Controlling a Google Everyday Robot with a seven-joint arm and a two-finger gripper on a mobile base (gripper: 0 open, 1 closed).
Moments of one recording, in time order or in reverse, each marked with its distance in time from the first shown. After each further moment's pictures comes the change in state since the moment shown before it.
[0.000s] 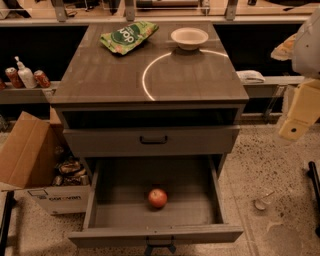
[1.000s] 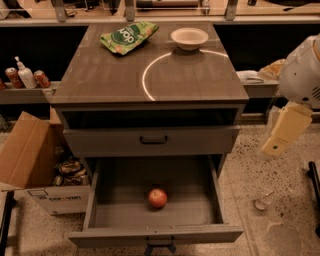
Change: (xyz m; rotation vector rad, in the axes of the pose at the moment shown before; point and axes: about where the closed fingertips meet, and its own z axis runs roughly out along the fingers) arm -0.007 0.012 0.041 -0.037 -0.139 0.015
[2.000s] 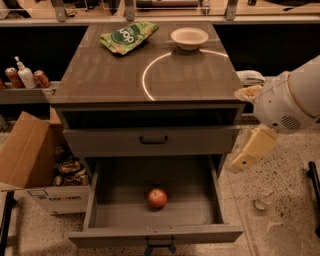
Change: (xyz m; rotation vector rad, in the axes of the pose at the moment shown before) arm -0.018 0.017 0.060 -0.041 -0.205 0.047
